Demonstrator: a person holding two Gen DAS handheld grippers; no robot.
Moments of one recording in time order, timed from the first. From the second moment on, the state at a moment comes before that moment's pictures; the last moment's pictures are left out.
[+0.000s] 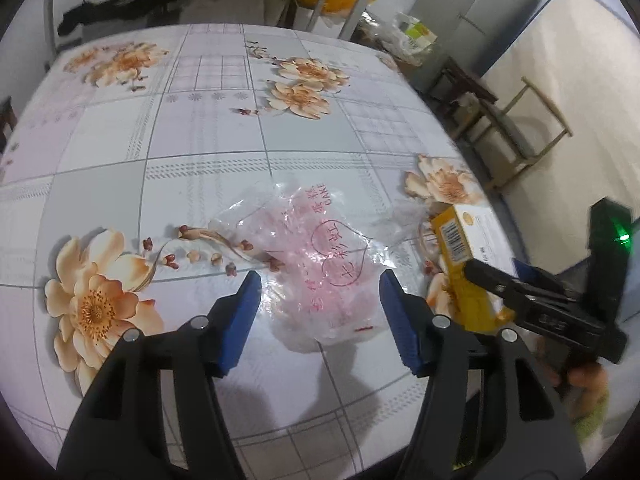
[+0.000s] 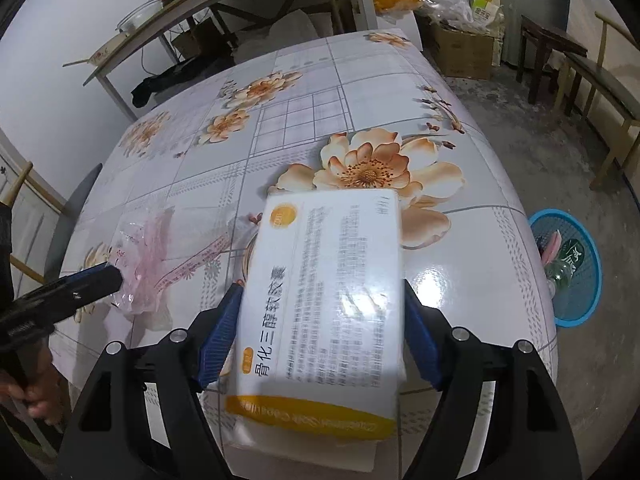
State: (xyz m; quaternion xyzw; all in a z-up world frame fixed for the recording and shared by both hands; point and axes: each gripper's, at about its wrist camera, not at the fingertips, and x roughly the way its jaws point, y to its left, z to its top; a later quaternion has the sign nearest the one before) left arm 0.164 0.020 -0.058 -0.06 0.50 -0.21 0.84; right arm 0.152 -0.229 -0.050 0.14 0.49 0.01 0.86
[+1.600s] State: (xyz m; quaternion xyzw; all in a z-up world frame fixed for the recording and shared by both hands) left arm 0.144 -0.036 -0.066 0.05 0.46 -0.18 0.87; right arm 0.139 -0.229 -0.053 0.07 0.48 -0.03 0.87
